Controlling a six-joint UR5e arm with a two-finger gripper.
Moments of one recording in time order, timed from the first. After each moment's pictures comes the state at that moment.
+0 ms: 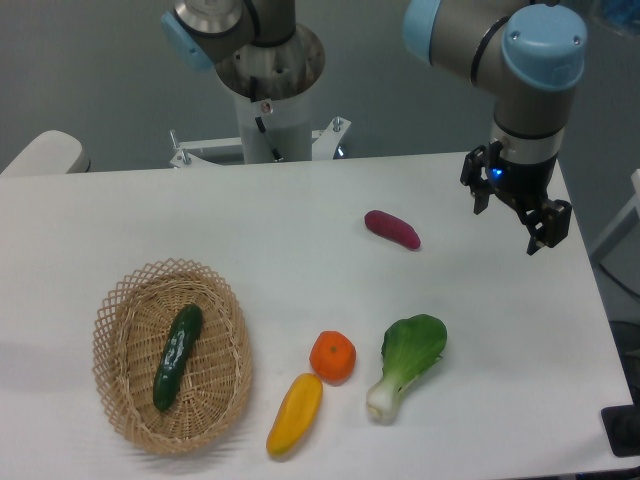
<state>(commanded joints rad) 2.74 -1.86 -1.46 -1.19 1.58 1.66</state>
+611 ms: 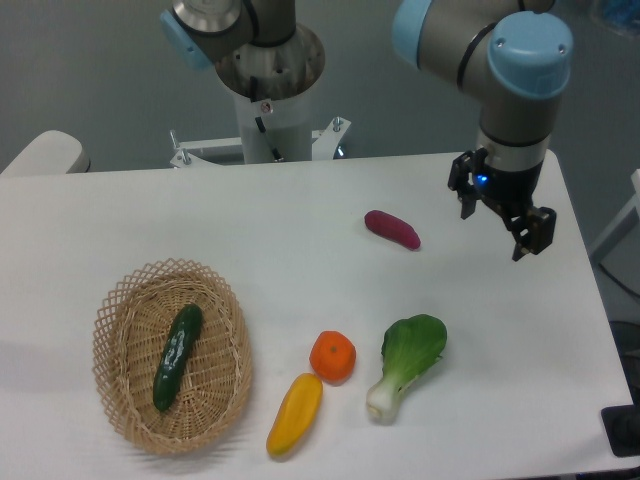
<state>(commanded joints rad) 2.67 -1.83 -1.50 -1.22 1.57 1.48</state>
